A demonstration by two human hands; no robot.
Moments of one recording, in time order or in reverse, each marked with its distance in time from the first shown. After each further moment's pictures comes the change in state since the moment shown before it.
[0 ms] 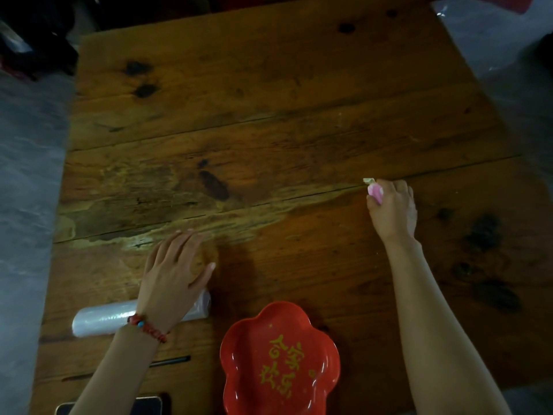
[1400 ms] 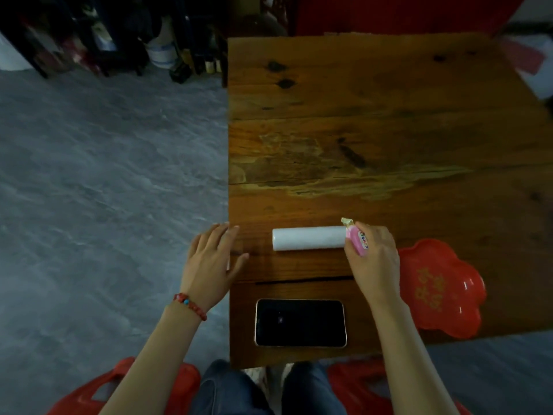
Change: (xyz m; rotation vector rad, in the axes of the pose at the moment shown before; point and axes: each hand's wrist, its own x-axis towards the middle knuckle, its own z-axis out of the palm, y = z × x) left_hand -0.173 -0.238 -0.052 -0.125 0.049 -0.016; right_hand -0.308 -0.278 0.034 0.216 0.081 -0.226
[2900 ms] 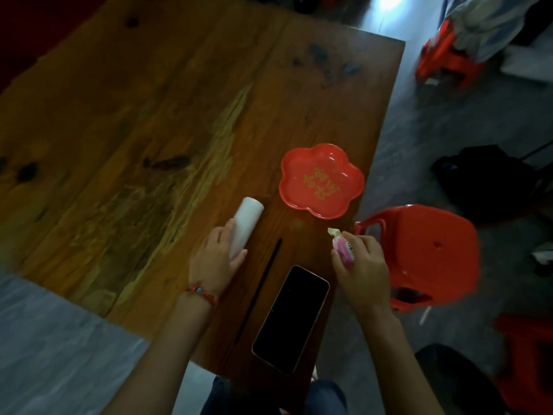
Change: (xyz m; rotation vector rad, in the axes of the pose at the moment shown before) left_hand 0.138 0.089 0.080 0.027 -0.424 0.891; right_hand -0.133 -0.014 0.018 -0.097 0.605 0.857
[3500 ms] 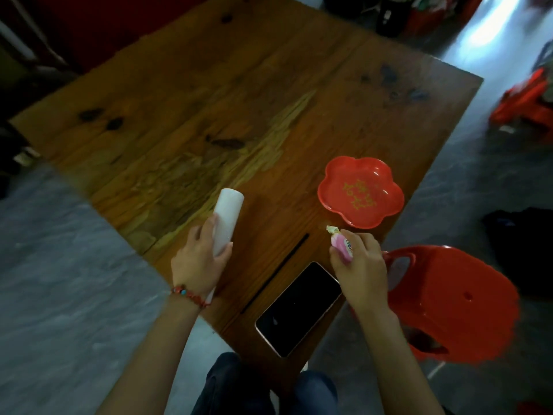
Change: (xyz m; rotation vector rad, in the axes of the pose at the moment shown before) left_hand -0.078 -0.001 -0.035 -0.034 0.281 -0.364; right_hand 0.011 -0.019 0.004 0.043 -0.186 -0.217
